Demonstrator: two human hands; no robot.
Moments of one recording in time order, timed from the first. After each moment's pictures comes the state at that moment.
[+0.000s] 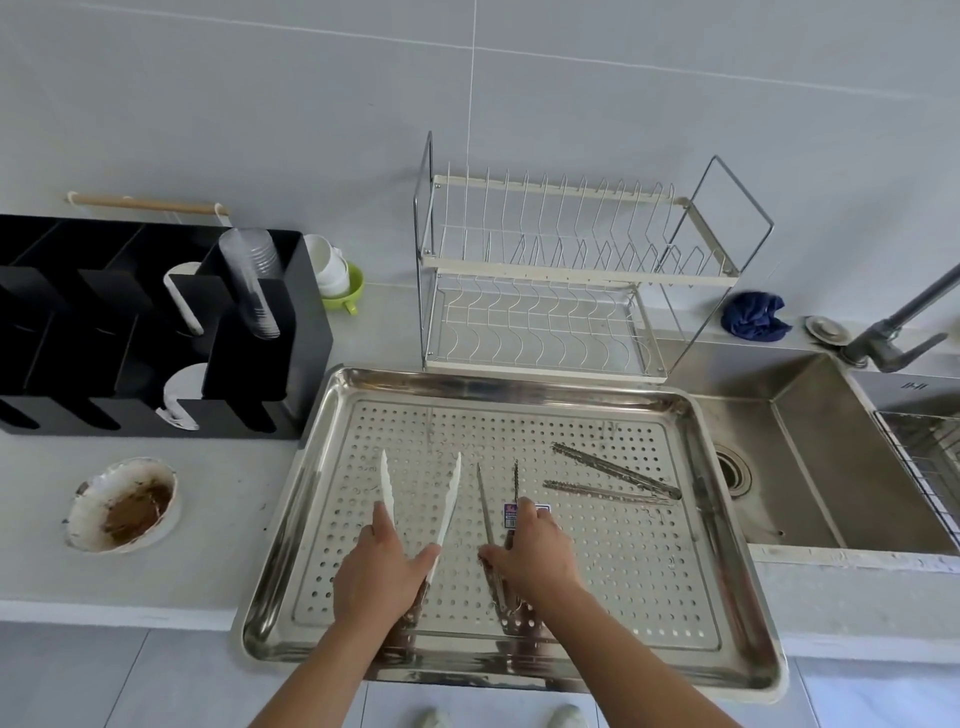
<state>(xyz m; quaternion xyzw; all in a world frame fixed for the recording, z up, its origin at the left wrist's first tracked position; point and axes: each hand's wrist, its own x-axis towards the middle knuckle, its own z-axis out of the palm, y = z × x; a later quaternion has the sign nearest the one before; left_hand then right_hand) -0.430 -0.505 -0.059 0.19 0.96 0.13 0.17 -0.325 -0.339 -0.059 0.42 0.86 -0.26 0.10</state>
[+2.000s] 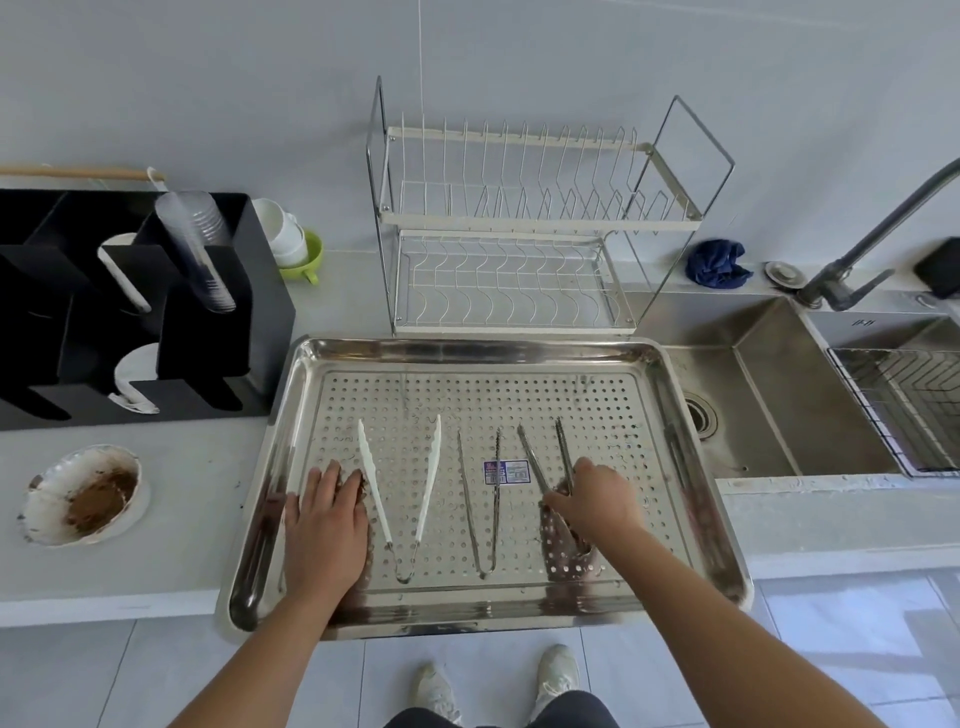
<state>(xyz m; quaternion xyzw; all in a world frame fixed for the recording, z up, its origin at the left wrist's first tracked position) -0.461 -0.542 -0.089 0.31 0.94 0.09 0.09 -0.266 -0.271 -0.048 0.47 0.86 -0.15 0.14</state>
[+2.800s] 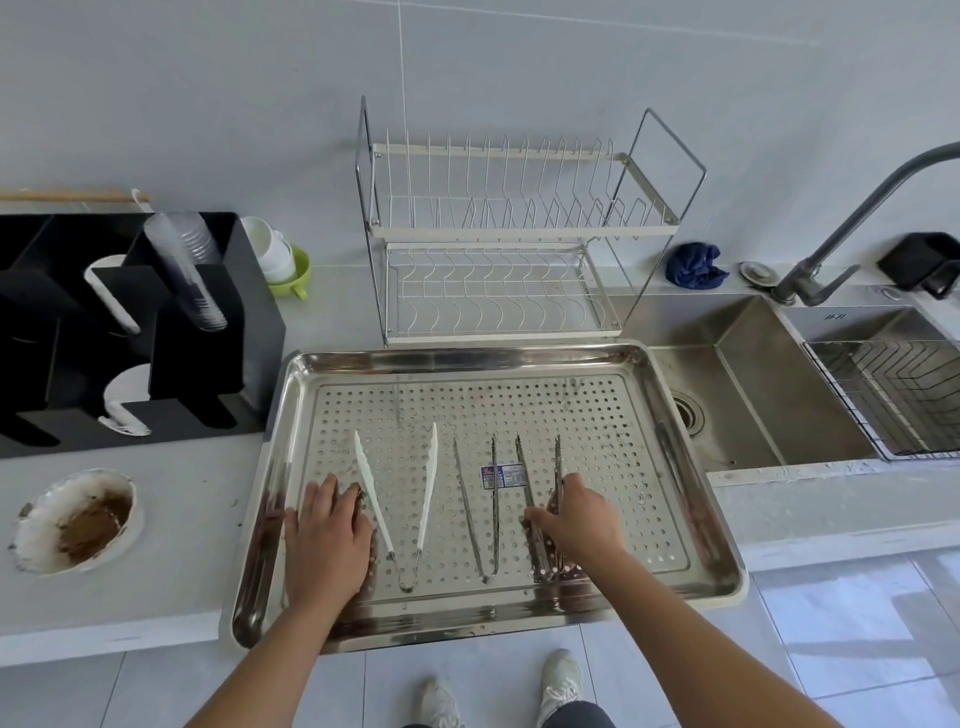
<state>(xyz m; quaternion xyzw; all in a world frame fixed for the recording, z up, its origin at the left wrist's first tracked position) -0.466 -0.541 -0.089 0.30 0.94 0.14 0.11 -0.261 -0.304 -0.059 0.52 0.82 -0.24 0.09</state>
